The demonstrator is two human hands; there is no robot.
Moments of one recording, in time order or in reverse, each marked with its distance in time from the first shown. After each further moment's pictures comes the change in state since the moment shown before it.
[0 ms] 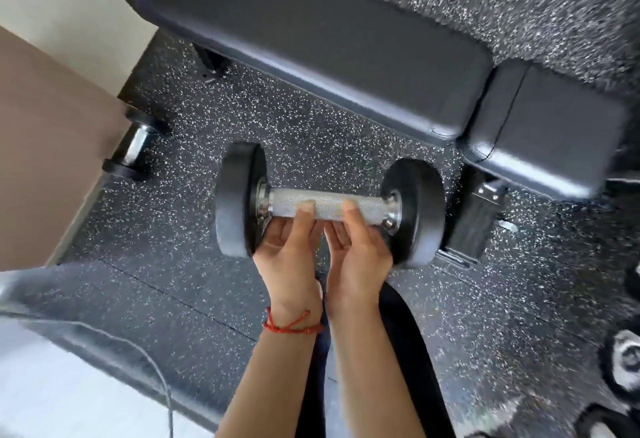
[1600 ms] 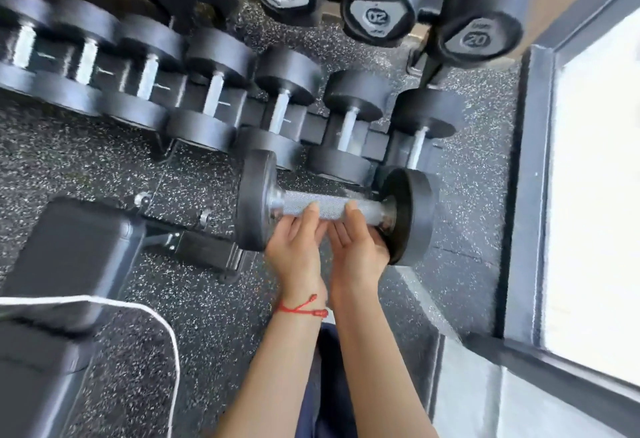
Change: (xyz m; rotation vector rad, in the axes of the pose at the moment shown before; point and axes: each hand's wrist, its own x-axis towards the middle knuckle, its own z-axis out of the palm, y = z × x) left_hand -0.436 -0.242 0.025 1.098 -1.349 -0.436; right_hand -0.189 -0.196 -0.413 1.368 0.944 -0.694
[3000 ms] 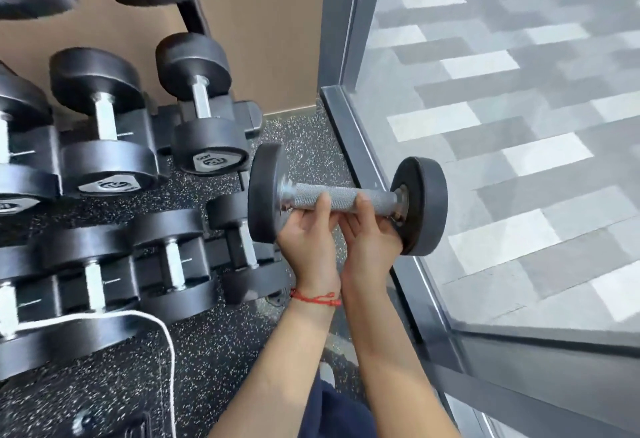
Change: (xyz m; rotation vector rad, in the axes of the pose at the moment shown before) left_hand -0.166 -0.126 0.372 0.201 -0.545 -0.063; right_hand 0.113 -0.388 -0.082 0.344 0.339 -0.462
